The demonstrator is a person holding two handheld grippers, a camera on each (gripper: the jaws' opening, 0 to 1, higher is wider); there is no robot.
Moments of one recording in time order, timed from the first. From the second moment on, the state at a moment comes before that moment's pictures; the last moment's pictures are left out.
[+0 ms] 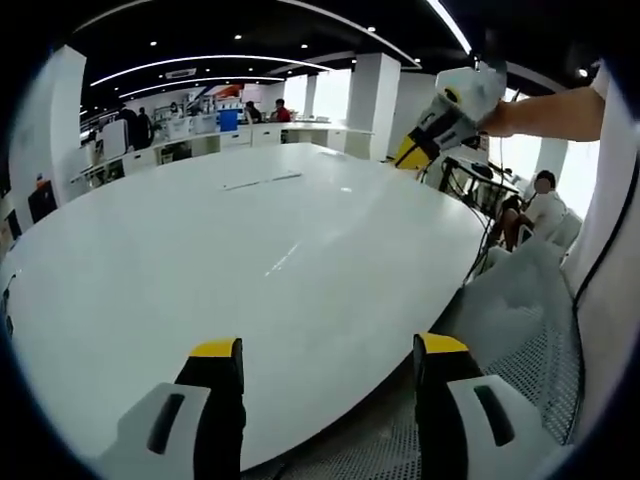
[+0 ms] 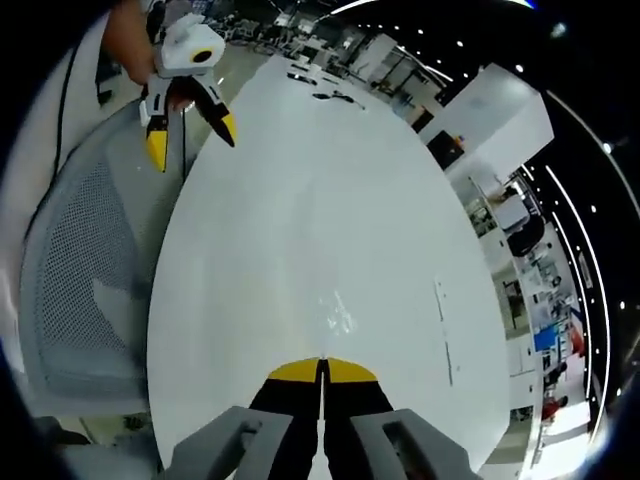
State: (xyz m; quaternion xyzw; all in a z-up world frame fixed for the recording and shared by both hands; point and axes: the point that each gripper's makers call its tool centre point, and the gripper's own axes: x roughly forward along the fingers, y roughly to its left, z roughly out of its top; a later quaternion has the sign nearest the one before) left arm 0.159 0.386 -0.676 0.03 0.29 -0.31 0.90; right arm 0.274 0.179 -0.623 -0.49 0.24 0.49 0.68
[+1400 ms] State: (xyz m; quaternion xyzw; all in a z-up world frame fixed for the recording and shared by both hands) left arm 0.187 0.373 -0.603 0.09 0.25 -0.37 0.89; right arm 0.254 0.193 -0.566 -0.46 0.29 0.48 0.69
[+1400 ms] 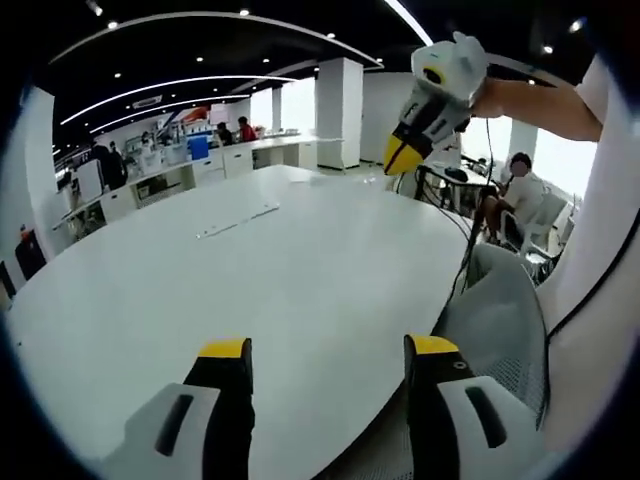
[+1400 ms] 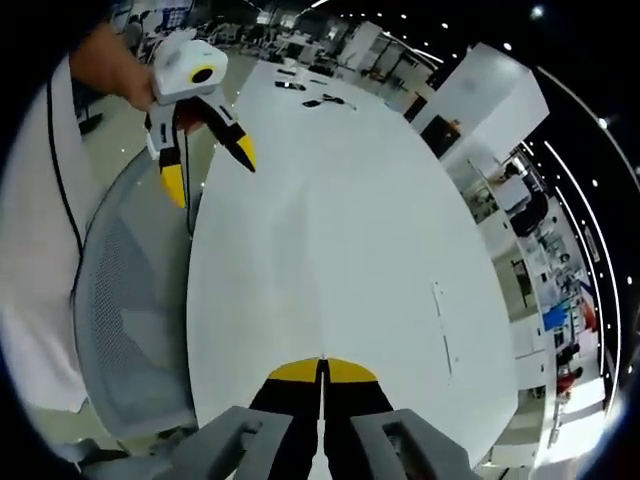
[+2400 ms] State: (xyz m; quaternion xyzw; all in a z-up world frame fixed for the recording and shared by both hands) left arm 0.214 0.345 -0.548 0.21 0.24 -0.44 0.84; right arm 0.244 0.194 -0.538 -0.46 0.31 0.47 0.68
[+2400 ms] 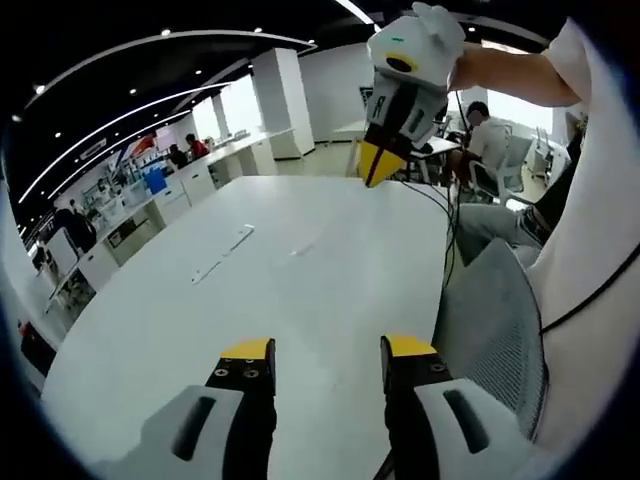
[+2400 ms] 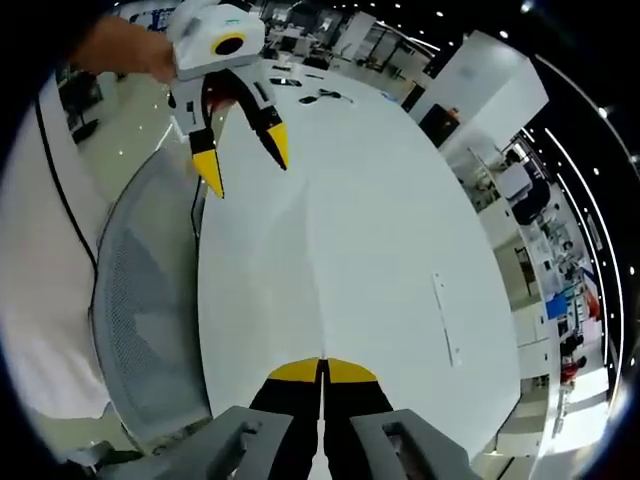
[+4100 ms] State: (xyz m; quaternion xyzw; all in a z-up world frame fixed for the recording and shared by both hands) left arm 0.235 0.321 -0.507 0.37 0.24 -0.51 0.74; right arm 0.235 0.196 -0.511 -0.49 0.31 0.48 0.66
